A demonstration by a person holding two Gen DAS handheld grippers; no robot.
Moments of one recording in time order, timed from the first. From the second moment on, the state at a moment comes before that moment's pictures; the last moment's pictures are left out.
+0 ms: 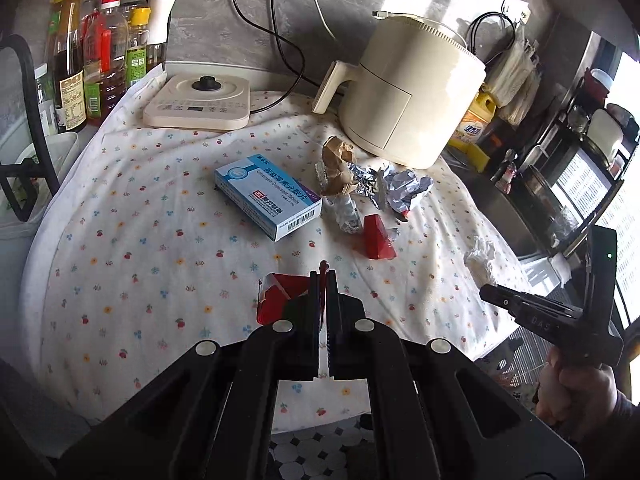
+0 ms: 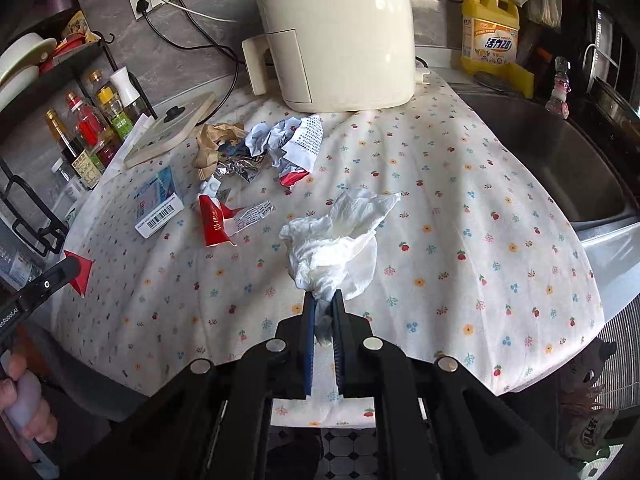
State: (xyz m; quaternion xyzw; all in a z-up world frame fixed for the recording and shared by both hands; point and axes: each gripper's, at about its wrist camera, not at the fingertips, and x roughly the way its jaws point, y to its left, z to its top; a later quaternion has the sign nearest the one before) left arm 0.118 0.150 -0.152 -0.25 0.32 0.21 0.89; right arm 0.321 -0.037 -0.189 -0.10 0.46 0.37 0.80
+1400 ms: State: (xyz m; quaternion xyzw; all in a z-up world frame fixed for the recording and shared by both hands) left arm 0.177 -0.158 -0.192 -0.17 0.42 -0.03 0.89; right arm 0.237 -0.395 -0.242 0.00 0.53 0.18 0.83
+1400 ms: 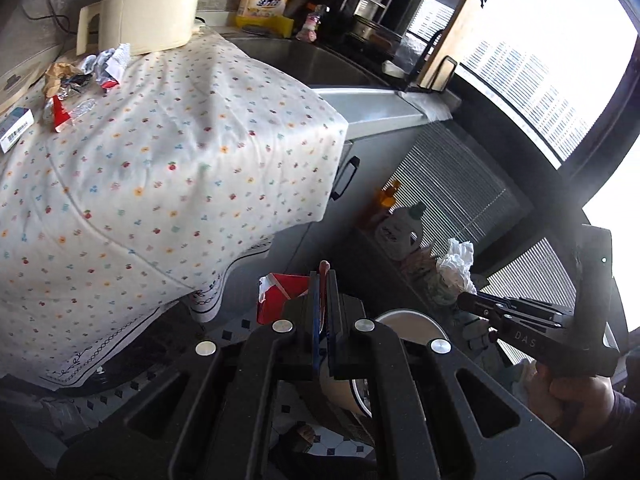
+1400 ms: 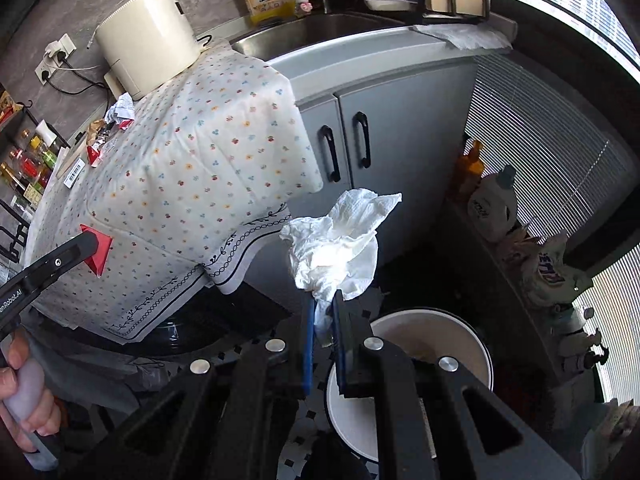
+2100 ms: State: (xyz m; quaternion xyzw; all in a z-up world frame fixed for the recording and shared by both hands) left arm 0.216 -0.295 -0.247 -0.09 0.51 -0.18 0.84; right arm 0.187 -0.510 -0.301 0.11 0.58 0.10 0.80
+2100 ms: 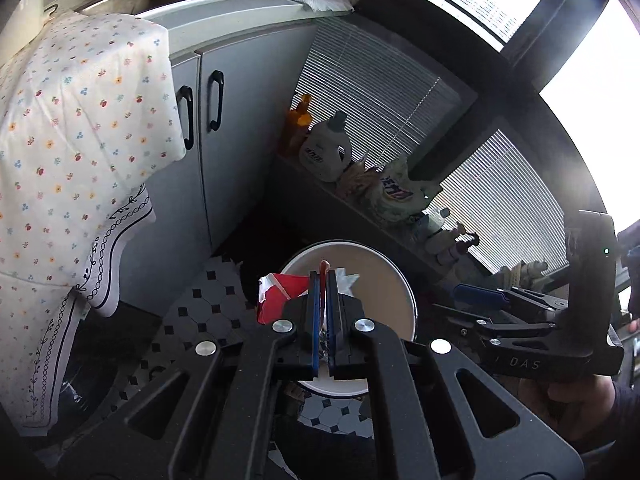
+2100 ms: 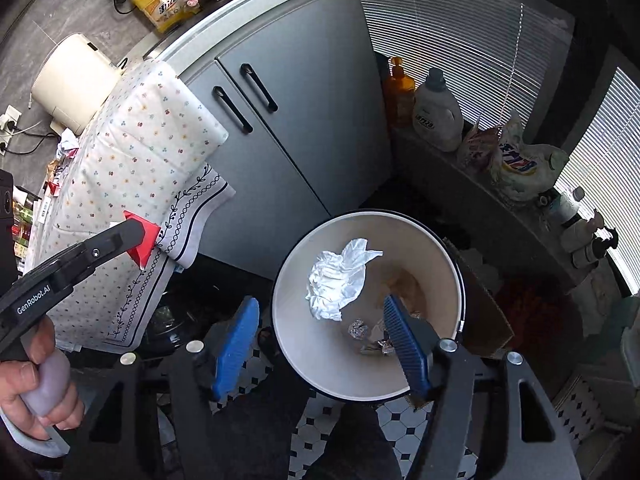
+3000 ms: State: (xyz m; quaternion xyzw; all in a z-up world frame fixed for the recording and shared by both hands) left arm 0.225 -0.316 -0.216 -0.08 0.48 -0.20 0.85; right arm 0.172 -0.592 -0.257 0.14 0.51 -0.01 0.85
